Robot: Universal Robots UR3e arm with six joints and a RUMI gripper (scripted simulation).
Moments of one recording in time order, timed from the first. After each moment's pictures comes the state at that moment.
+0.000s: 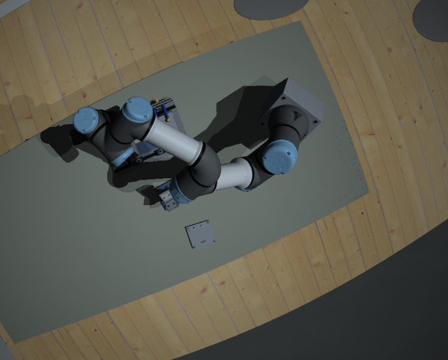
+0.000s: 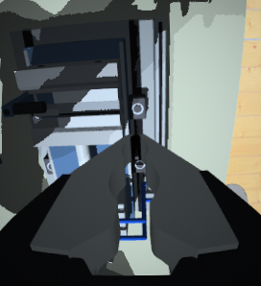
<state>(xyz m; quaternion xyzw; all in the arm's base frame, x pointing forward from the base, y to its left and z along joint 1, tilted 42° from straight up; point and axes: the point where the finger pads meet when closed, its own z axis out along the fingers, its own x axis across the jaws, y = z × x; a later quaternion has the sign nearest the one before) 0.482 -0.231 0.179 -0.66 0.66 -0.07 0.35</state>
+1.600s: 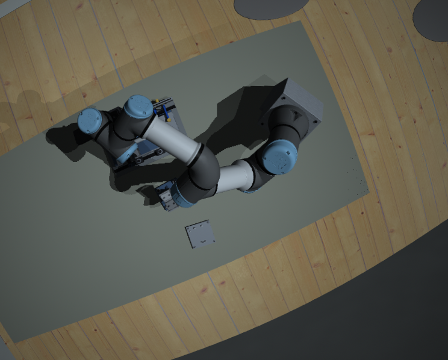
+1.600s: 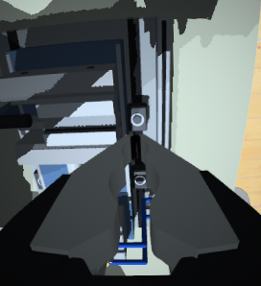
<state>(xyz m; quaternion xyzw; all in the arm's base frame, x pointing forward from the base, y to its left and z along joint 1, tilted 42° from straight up) 0.503 -0.217 0.152 -0.66 0.66 -0.06 0.35</state>
